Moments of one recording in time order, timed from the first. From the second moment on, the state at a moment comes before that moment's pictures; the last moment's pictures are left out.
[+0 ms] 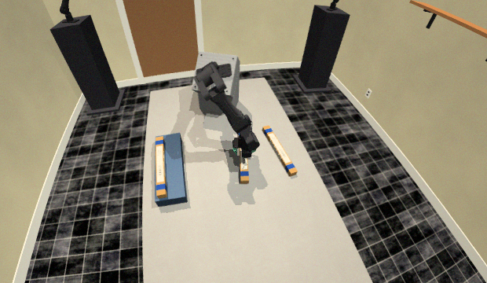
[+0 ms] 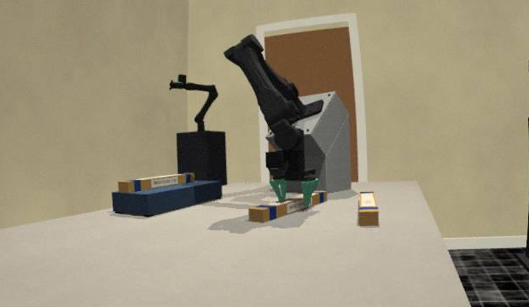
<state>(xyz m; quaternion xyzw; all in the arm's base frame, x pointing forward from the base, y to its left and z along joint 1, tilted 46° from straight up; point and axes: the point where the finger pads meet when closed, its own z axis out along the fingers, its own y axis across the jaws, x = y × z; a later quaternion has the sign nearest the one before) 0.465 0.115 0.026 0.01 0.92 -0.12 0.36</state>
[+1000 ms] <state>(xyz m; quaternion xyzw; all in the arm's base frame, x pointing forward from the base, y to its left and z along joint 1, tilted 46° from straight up) 0.474 0.114 0.023 0.01 0.92 -0.12 0.37</state>
